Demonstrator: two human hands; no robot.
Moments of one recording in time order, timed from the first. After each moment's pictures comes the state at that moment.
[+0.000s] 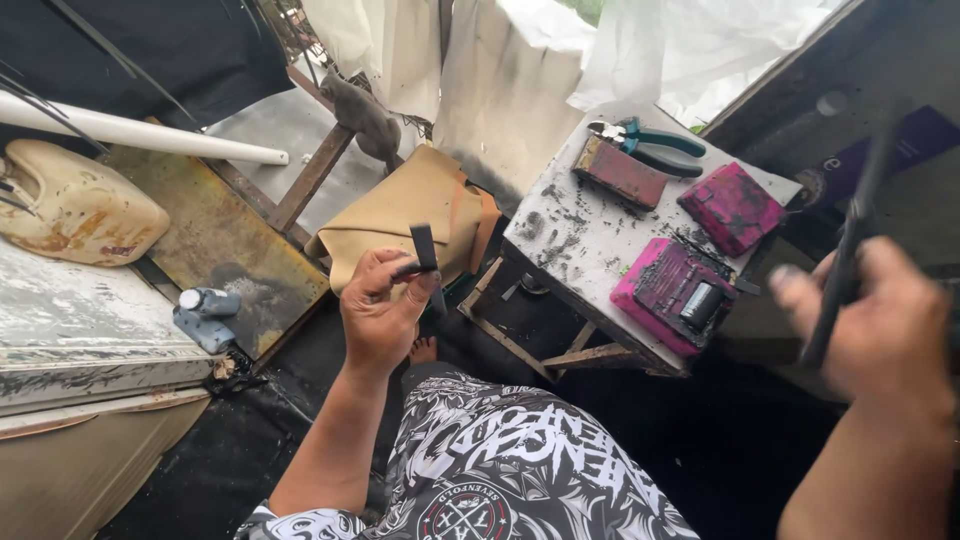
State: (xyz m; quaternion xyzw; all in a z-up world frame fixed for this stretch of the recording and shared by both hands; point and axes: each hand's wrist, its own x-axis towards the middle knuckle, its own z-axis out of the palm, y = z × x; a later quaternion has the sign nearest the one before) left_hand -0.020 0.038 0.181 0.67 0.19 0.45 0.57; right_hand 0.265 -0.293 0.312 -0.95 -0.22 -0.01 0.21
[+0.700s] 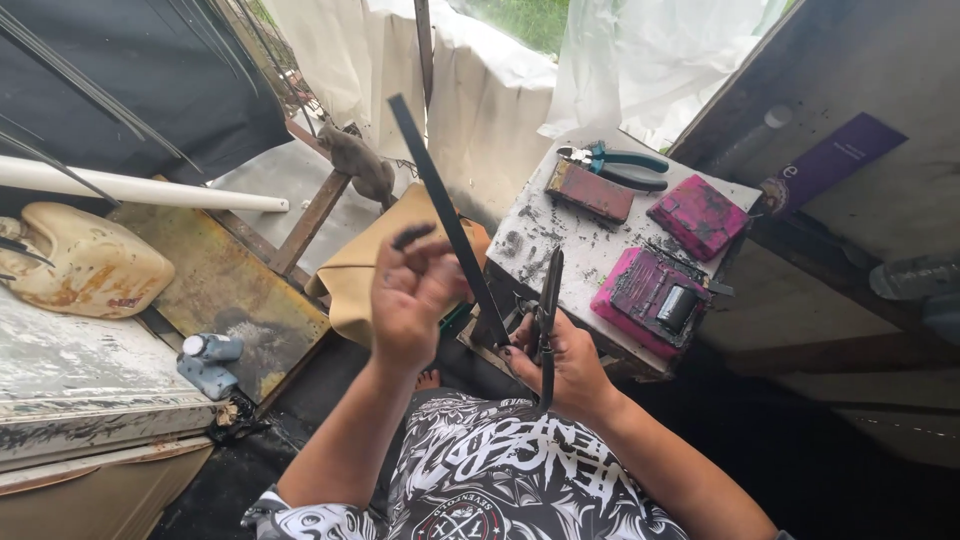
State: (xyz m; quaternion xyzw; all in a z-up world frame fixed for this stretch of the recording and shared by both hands) left_hand 0.030 0.013 0.227 0.50 0.07 0.43 0.74; right_hand 0.129 -0.168 0.178 -0.66 -0.39 0.19 0.61
